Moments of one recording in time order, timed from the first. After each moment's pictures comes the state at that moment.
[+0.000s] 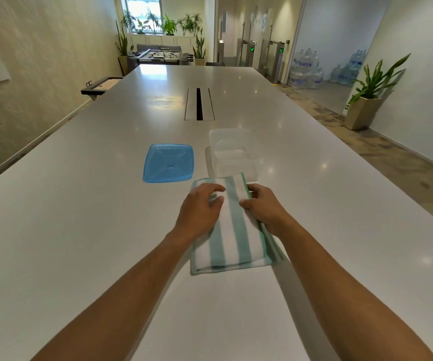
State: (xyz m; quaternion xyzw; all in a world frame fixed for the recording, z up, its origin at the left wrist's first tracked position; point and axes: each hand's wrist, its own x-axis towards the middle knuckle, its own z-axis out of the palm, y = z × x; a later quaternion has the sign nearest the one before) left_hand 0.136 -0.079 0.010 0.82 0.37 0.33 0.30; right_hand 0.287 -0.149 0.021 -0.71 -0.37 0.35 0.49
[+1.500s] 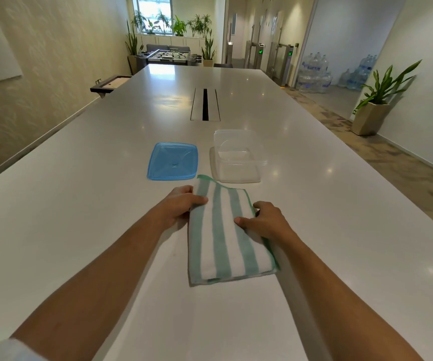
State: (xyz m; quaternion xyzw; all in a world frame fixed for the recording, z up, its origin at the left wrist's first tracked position) left_hand 0.109 -0.028 0.009 0.60 0.44 0.21 0.64; right_hand 0.295 -0.161 -0.005 -0.83 -0.42 0.25 0.26
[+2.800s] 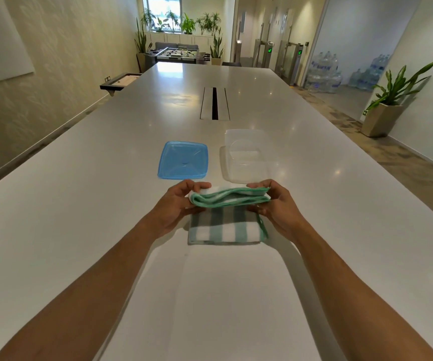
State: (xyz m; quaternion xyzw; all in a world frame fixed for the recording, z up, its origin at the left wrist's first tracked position) left_hand 0.072 -0.025 -0.006 0.57 0.24 0.32 0.72; right_hand 0.301 -0.144 -0.001 -0.53 -0.40 0.42 0.62
